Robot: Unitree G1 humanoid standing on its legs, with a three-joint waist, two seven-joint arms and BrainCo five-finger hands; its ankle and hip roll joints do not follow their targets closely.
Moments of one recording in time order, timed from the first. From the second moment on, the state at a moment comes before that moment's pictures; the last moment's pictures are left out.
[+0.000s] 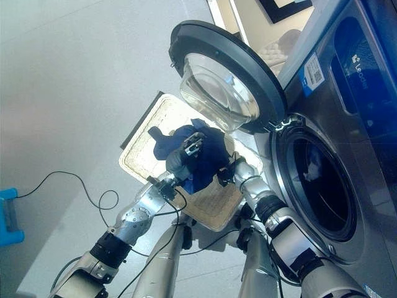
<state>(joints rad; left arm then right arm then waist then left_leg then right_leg) -0.56 0.25 -0.39 0.11 -1.14 0.03 -0.27 -0.90 -0.32 0.56 0.84 0.66 -0.27 0.39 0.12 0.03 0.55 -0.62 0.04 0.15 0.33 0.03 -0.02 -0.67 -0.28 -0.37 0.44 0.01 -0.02</state>
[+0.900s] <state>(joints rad) -0.58 0.19 -0.37 0.14 -1.11 -0.11 -0.20 -0.74 -0.28 0.47 0.73 1.09 -0.01 1.02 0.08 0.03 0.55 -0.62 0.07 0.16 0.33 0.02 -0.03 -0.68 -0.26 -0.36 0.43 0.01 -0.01</state>
